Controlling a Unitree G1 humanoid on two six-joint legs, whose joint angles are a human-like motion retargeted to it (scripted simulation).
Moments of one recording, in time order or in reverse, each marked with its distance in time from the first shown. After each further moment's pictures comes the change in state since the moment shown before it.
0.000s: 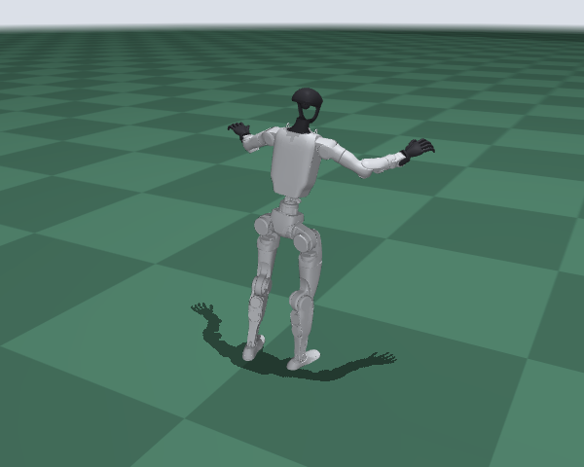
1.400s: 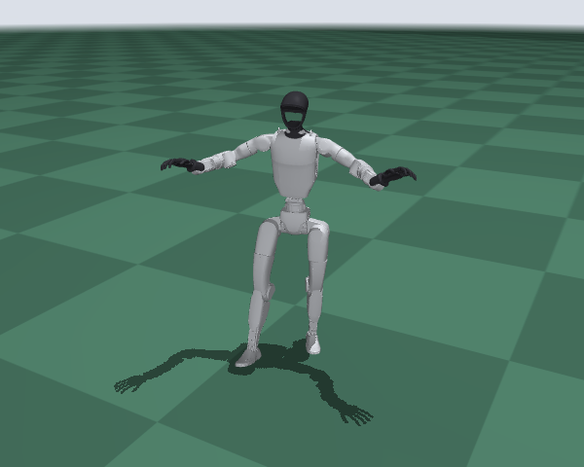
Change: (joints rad) left arm -0.205 0.052 -0.125 -0.075 -0.213 -0.067 0.206; right arm 0.145 0.112 -0.008 -0.069 0.000 0.014 0.011; waist -0.108 -0.011 0.110; left_leg 0.140 -0.026 -0.084 -0.225 0.132 0.007; right_leg -0.127 -0.026 -0.030 -0.082 0.123 -0.019
